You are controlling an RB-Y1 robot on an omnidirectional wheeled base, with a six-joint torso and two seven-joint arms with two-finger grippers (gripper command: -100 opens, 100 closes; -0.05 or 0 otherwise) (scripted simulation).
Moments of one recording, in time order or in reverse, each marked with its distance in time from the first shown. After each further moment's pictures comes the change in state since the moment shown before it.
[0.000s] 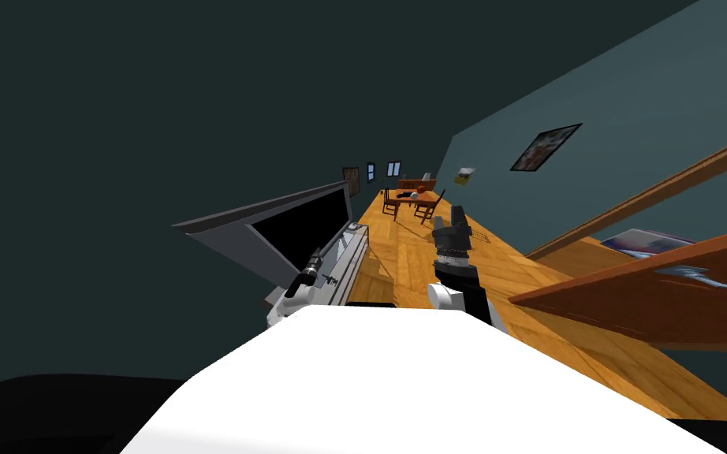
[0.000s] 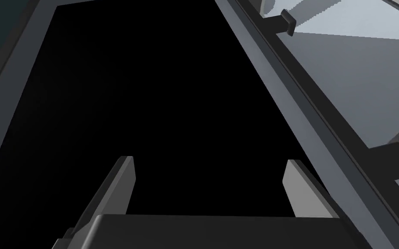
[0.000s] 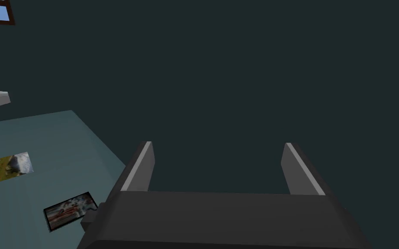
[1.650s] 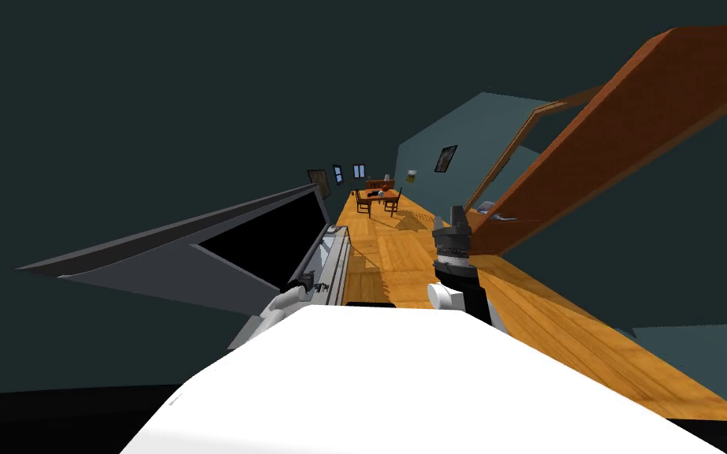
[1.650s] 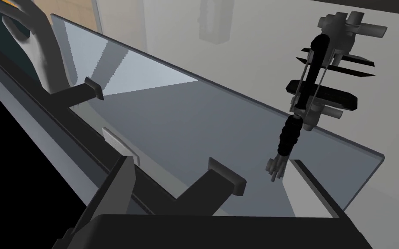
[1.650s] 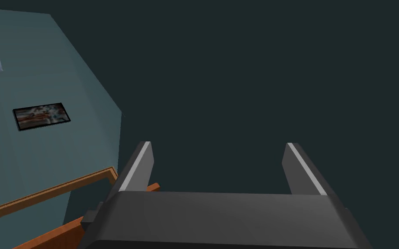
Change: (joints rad) left arm -0.167 0.122 0.054 0.499 0.263 0.412 -0.117; right arm 0.000 0.000 0.000 0.000 0.000 0.000 0.000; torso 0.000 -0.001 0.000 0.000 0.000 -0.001
